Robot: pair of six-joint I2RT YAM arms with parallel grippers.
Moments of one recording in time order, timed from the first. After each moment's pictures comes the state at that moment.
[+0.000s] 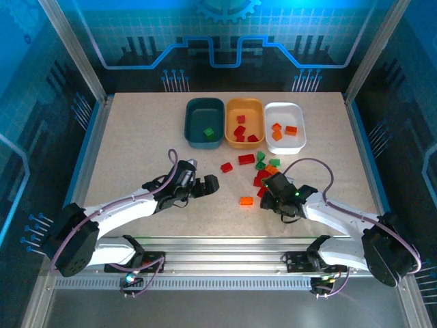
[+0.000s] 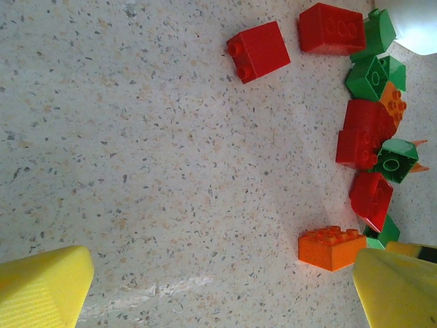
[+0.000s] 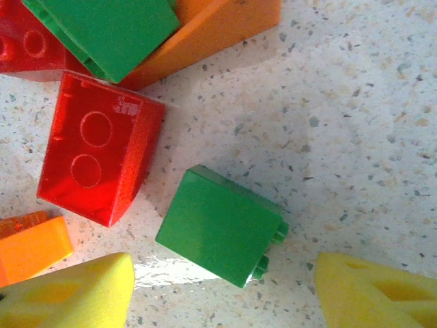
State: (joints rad) left arm -0.65 1.27 0.61 -0.15 0.07 -0.89; right arm 0.64 1.18 0.55 -0.59 0.16 0.90
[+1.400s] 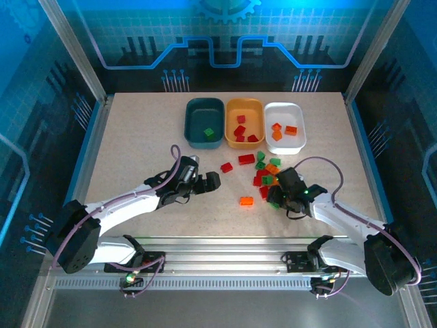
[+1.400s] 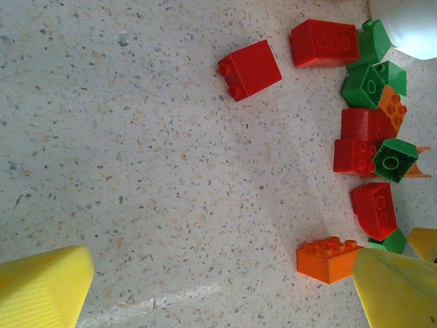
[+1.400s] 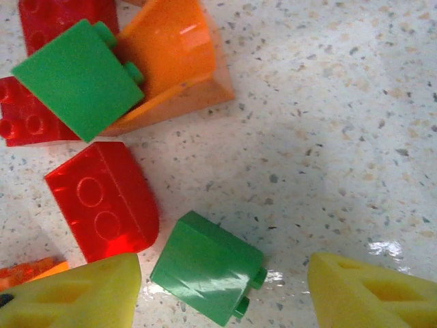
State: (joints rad) left arm -0.65 1.30 0.68 -0.19 0.05 -0.85; right arm 0.50 1.12 0.53 -0.55 0.12 0.81
